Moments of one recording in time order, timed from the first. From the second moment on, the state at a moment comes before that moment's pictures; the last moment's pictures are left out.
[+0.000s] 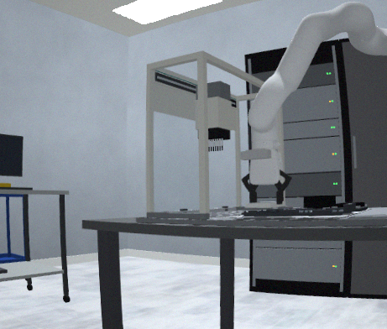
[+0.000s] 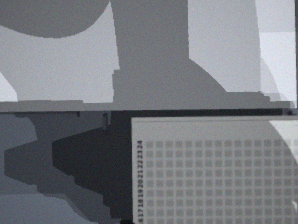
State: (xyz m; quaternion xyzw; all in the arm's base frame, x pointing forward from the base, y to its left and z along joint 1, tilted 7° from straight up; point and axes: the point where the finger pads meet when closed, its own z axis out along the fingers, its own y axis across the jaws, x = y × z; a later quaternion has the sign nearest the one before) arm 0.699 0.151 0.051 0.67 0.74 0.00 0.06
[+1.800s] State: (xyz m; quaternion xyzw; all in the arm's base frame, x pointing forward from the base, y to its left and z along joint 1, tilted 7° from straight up) arm 0.701 0.150 0.037 0.67 0.74 0.00 0.06
